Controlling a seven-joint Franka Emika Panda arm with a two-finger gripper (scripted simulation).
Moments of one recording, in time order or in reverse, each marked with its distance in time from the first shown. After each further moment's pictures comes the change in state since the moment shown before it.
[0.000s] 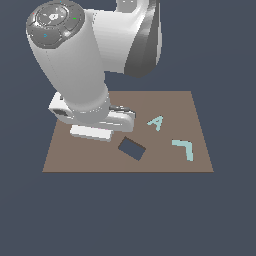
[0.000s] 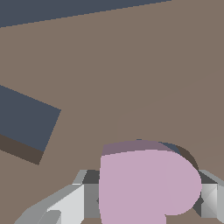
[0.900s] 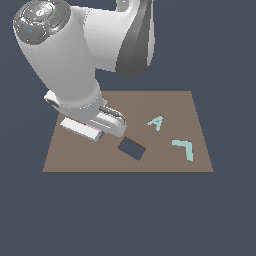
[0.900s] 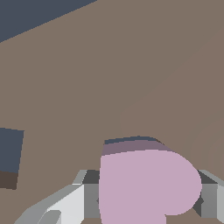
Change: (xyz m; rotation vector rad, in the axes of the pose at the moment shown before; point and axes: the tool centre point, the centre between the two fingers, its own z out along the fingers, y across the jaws) arm -0.005 0.018 0.000 0.000 -0.001 0.252
